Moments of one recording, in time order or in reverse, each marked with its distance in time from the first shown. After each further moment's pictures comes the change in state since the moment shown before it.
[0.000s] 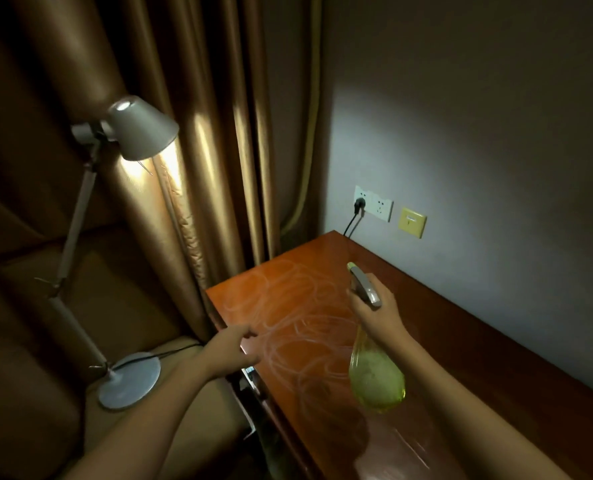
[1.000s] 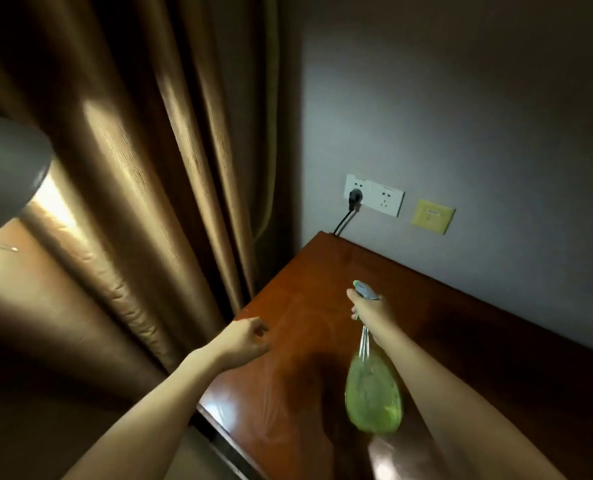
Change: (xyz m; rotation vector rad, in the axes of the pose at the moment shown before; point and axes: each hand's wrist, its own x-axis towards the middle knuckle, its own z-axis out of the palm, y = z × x) left_hand 0.301 -0.085 -0.081 0.118 -0.231 0.203; right_hand 0.238 0.121 0.142 0.131 0.343 0.859
